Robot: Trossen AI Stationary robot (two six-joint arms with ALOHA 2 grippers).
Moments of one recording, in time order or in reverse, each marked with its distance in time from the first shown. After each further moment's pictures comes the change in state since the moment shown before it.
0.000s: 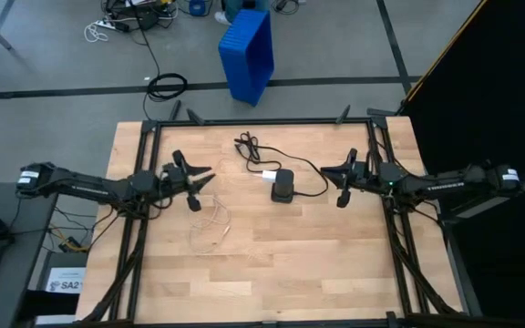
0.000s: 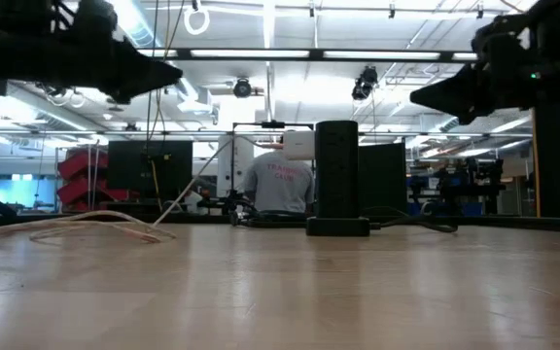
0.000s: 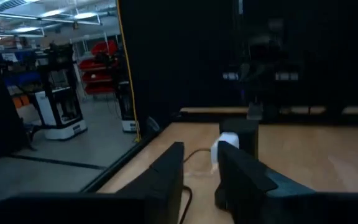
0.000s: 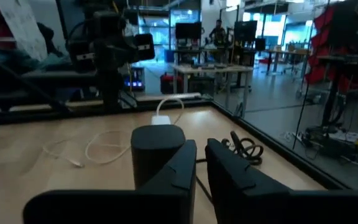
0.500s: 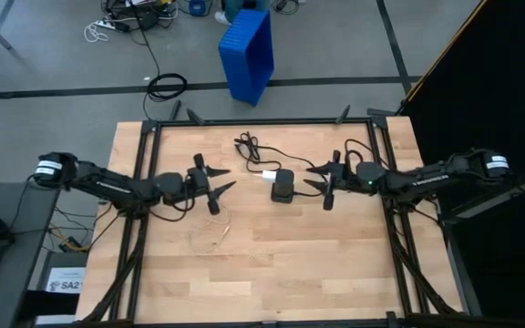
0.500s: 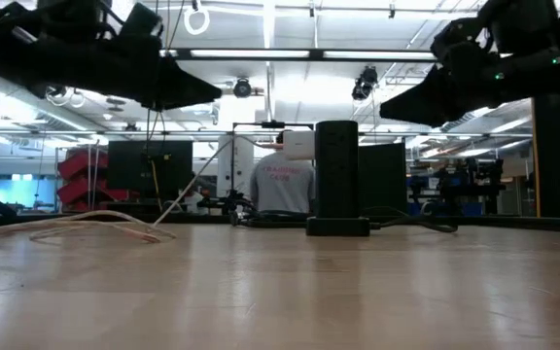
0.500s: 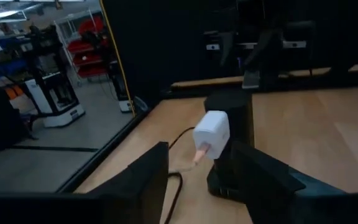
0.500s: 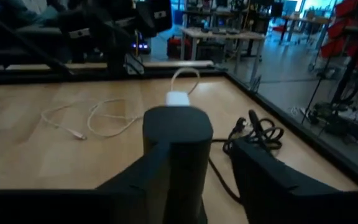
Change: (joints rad) left arm 0.000 0.374 0.147 0.094 0.010 0.030; right arm 0.032 0.308 0.148 0.000 -0.003 -0.004
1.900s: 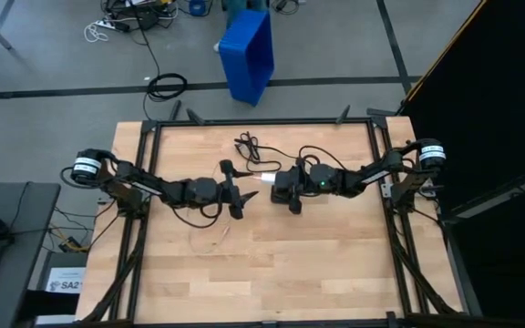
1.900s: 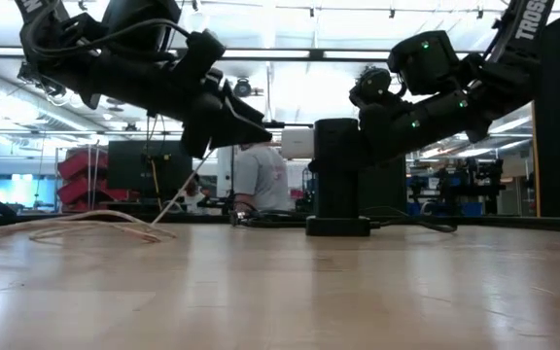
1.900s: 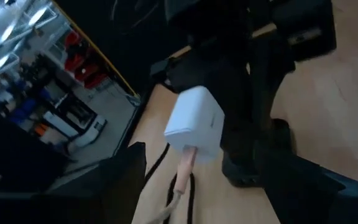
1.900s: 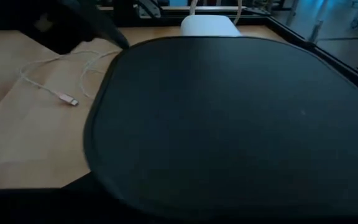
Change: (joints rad) left arm -0.009 0.369 0.223 0.000 -0.023 0.399; right arm -0.042 0.640 0.287 0.184 -0.133 0.001
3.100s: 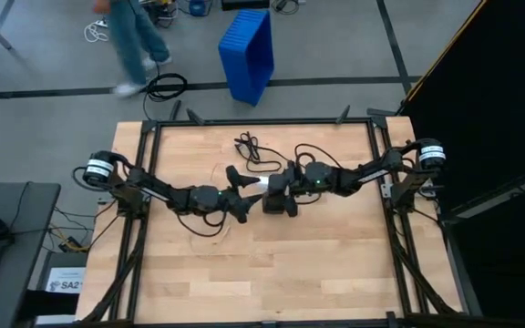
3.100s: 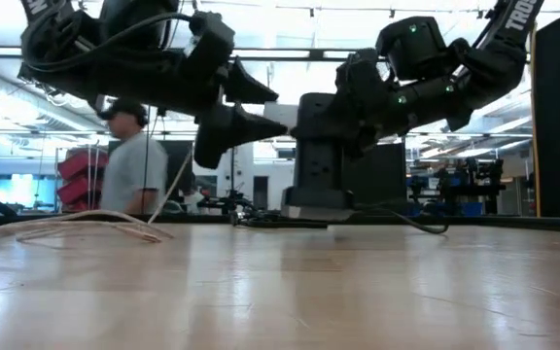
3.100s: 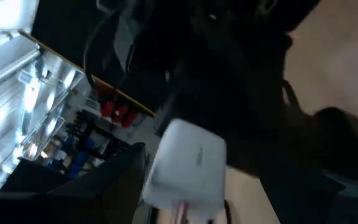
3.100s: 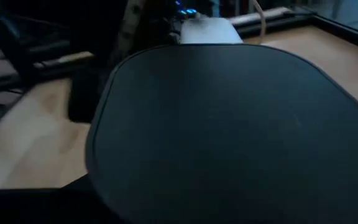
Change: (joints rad) left arm -0.078 0.122 0.041 0.186 -0.099 0.339; right arm 0.024 -0.003 0.093 -0.029 -0.161 0.196
